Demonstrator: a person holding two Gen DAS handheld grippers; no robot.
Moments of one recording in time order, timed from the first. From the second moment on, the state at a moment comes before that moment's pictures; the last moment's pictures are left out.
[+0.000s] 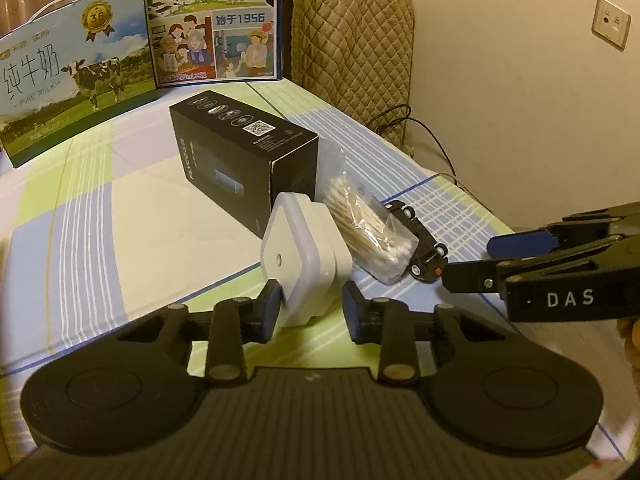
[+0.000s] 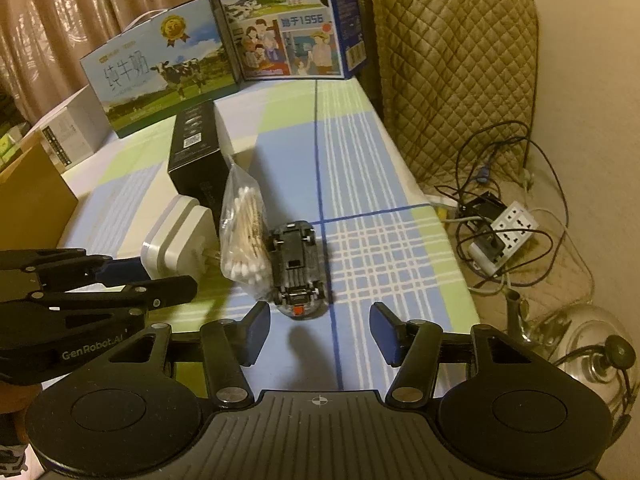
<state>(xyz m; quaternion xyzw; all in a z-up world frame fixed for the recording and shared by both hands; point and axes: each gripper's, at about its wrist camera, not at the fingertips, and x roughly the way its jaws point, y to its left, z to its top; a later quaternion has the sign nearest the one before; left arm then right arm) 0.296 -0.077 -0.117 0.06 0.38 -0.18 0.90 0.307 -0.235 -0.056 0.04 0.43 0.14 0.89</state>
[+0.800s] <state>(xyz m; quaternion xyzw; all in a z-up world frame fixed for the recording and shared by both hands) 0.260 -0.037 -0.110 0.02 0.39 -0.15 0.91 0.343 -0.217 -0.072 0.04 0.42 0.16 0.90</state>
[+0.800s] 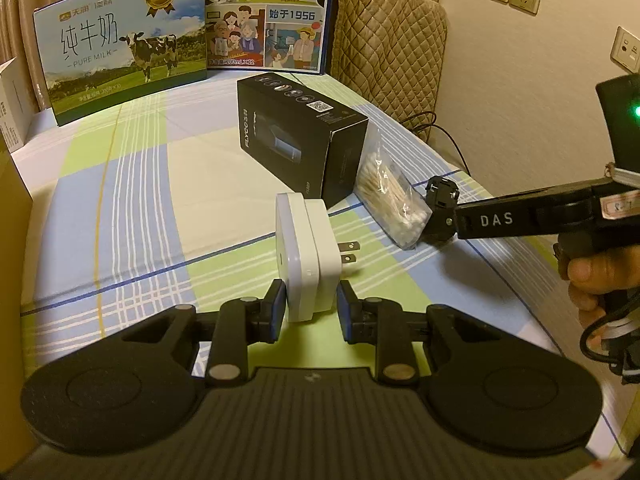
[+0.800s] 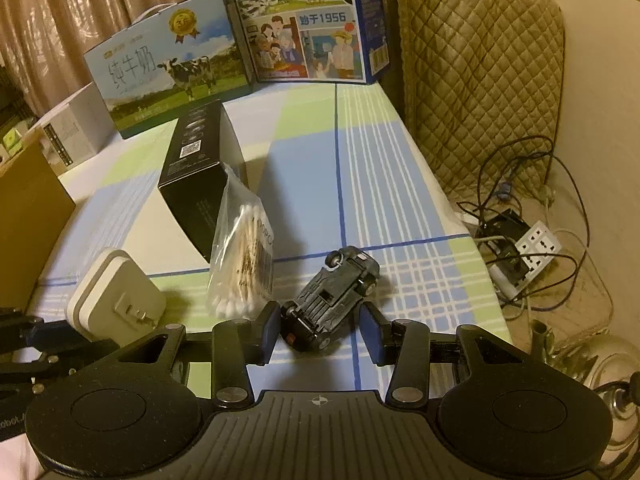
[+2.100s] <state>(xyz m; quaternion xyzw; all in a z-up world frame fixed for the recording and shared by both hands) 0.128 0.005 -0.098 0.01 0.40 -0.11 0.91 0.211 -0.169 -0.059 -0.02 0.42 0.17 0.89</state>
